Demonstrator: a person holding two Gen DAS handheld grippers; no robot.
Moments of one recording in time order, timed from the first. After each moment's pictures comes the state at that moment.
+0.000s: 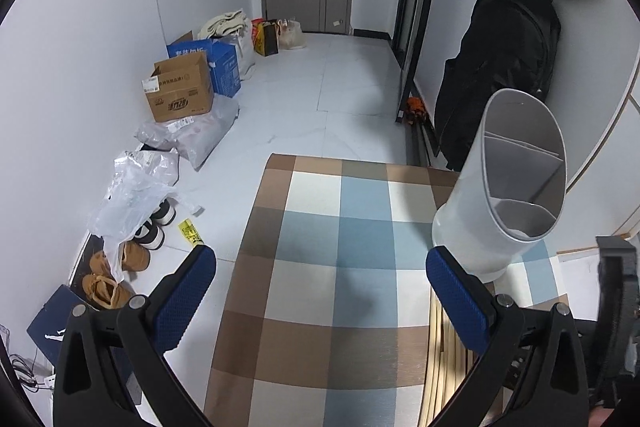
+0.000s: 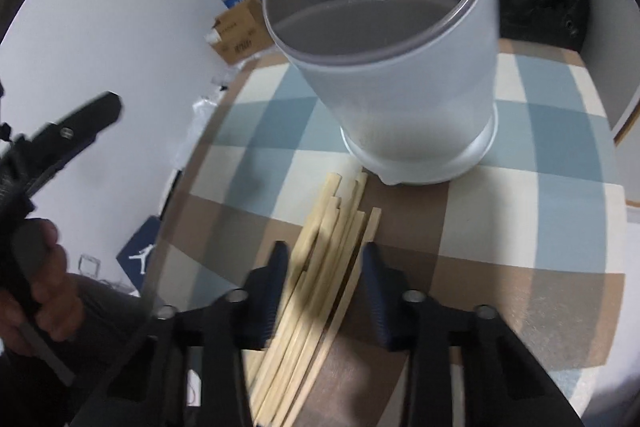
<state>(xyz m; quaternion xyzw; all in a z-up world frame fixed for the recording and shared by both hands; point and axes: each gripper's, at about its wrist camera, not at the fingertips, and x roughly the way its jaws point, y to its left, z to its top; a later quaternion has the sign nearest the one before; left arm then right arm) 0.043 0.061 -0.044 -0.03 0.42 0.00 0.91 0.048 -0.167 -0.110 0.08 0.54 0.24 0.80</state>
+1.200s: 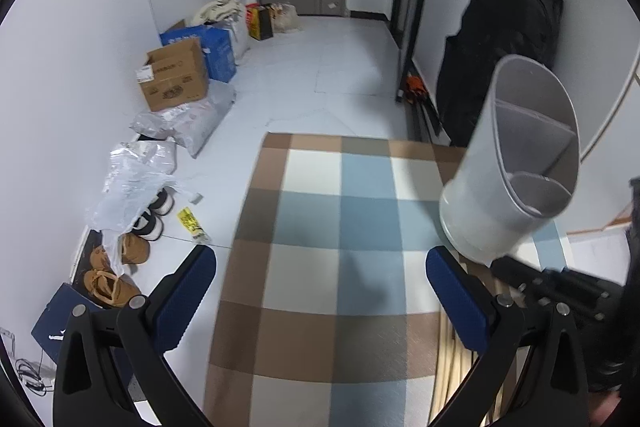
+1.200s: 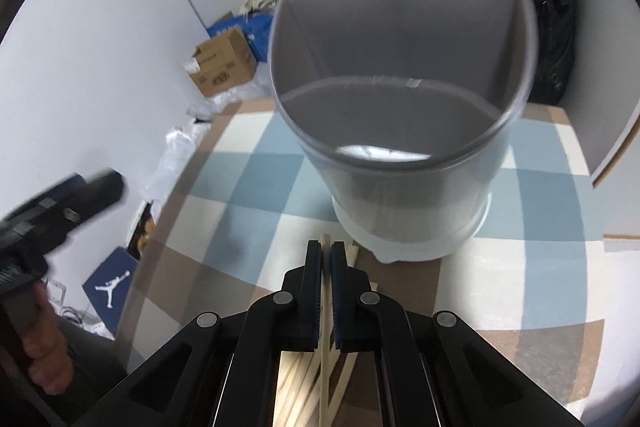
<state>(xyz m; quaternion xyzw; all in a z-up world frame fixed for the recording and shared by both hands) 0.047 0.058 -0.060 -0.01 0.45 -0.01 0.89 0.054 -0.178 -0.071 0.06 0.47 0.19 0.86</state>
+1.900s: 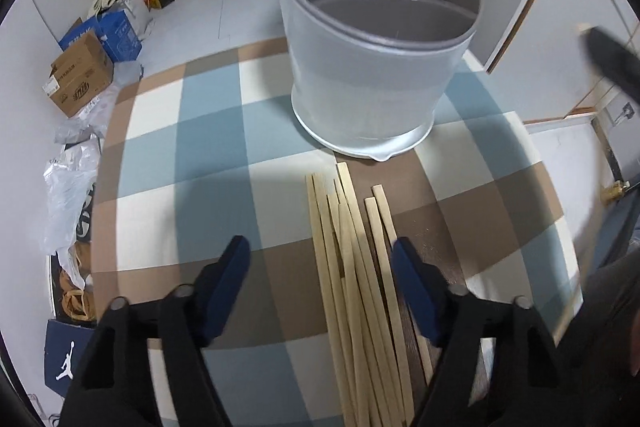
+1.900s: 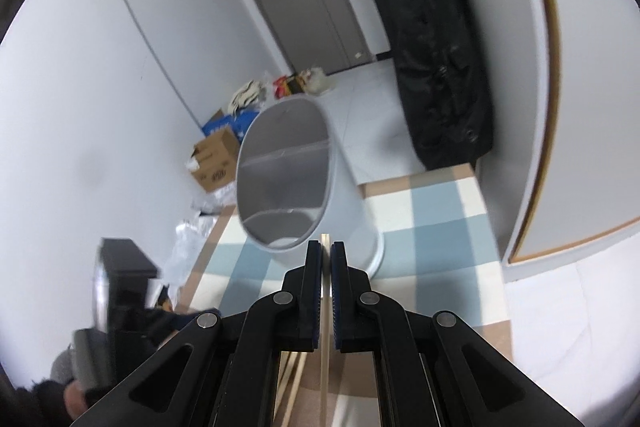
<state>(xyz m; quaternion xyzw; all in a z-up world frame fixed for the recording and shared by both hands) 0.037 -0.029 -0.097 0.07 0.55 -0.14 0.82 0.010 -0.260 -0.014 0.16 0.35 0.15 0.91</state>
